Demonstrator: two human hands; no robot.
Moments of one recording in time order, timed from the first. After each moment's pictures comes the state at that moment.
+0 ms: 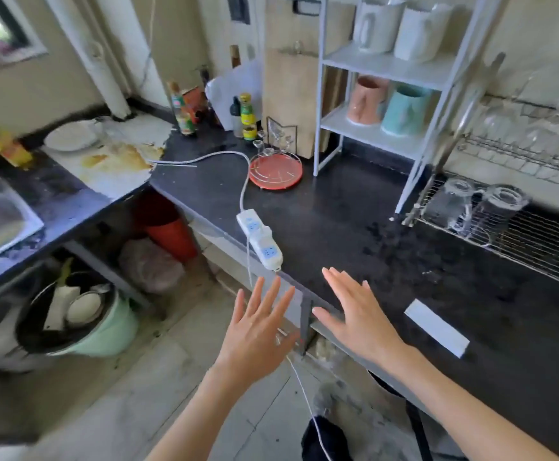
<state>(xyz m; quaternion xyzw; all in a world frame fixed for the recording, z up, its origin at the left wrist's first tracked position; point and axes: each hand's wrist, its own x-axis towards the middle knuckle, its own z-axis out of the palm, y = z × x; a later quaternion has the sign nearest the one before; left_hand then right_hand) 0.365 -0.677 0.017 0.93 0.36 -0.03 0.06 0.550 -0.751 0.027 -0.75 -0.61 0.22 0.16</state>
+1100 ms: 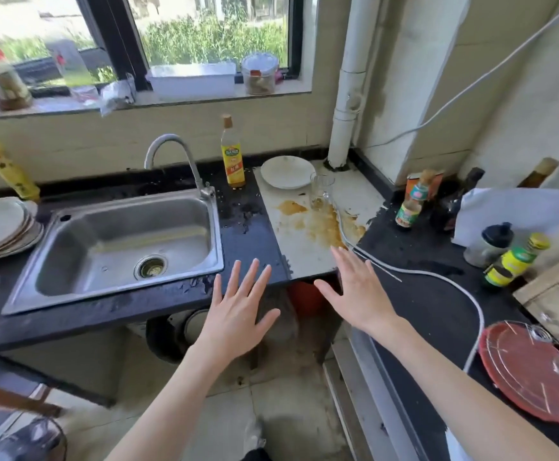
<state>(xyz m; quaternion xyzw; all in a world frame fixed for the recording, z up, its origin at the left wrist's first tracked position) 0.093 -0.296 0.061 0.72 0.69 0.04 0.06 0.303 -0.224 0.083 -0.55 -0.81 0.16 0.10</state>
